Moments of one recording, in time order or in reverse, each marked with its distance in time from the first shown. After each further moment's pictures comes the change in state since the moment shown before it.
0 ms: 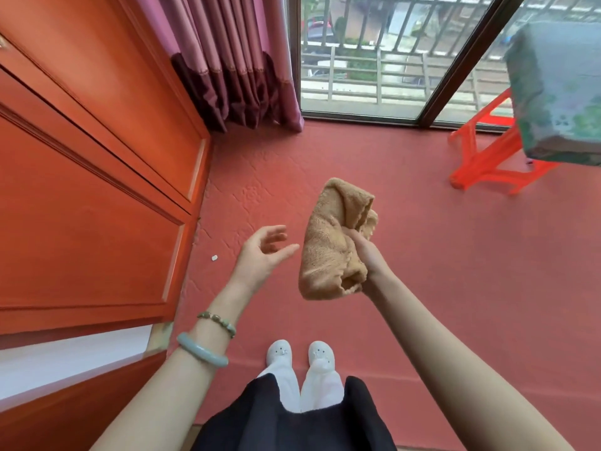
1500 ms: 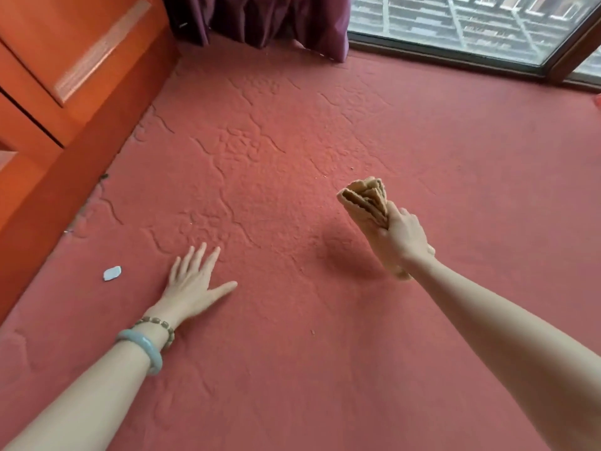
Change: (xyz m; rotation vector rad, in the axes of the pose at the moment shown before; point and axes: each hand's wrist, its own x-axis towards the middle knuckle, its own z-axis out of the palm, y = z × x) left_hand 0.487 -0.704 -0.040 1.098 0.085 -0.008; right_hand 0.703 0.290 -0.073 -1.468 0.416 -0.778
